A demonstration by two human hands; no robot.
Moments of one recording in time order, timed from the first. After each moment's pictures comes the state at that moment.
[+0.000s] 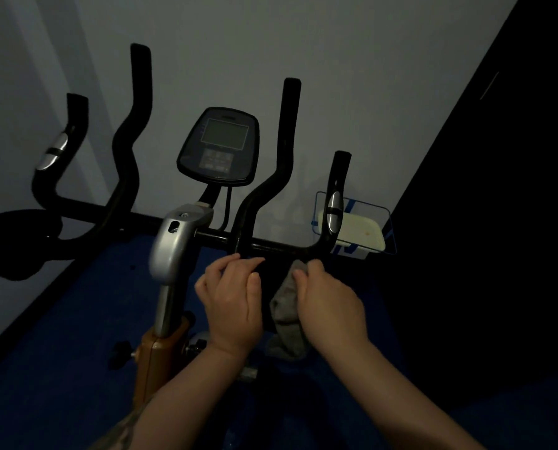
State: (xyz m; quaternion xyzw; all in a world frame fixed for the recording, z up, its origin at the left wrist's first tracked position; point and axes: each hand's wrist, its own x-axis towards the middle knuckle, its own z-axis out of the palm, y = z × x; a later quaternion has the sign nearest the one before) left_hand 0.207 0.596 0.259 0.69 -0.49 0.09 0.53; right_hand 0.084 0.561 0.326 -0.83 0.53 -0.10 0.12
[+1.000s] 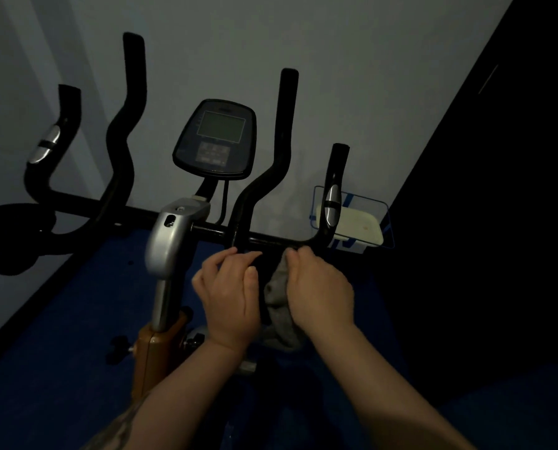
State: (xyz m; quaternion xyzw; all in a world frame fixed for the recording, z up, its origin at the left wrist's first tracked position) left_hand 0.206 0.596 0.258 0.69 -0.48 0.09 0.54; right_hand 0.096 0.558 0.333 -0.83 0.53 -0.11 0.11
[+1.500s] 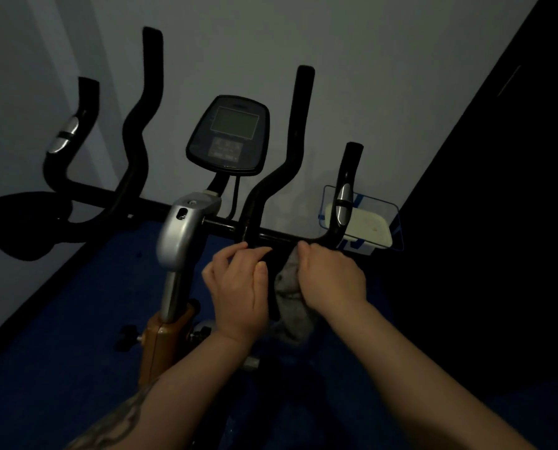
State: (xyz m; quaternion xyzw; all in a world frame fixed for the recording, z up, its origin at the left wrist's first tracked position) left_hand 0.207 0.596 0.258 0.69 -0.48 0.08 0.53; right_hand 0.098 0.542 0.343 -0.84 0.52 -0.05 0.11
